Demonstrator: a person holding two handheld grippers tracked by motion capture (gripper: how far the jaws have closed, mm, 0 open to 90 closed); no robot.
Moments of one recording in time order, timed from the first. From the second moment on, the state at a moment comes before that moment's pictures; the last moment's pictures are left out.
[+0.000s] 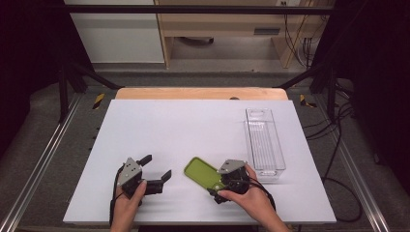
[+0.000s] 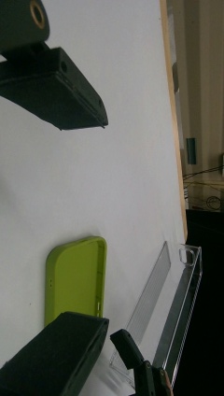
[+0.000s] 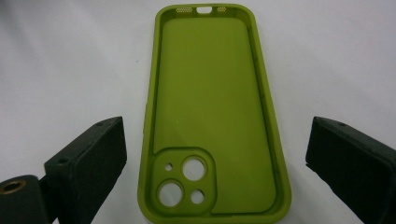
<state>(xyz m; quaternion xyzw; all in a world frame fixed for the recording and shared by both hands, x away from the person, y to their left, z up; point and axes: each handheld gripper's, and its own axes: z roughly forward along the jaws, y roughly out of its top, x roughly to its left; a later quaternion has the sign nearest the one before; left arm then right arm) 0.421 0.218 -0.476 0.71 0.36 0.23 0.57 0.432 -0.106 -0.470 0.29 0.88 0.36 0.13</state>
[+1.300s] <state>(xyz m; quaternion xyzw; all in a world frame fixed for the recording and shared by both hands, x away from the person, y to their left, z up) 0.417 0.210 -0.475 0.71 0.34 0.23 0.57 0.433 -0.109 -0.486 0.29 0.89 0.34 0.11</state>
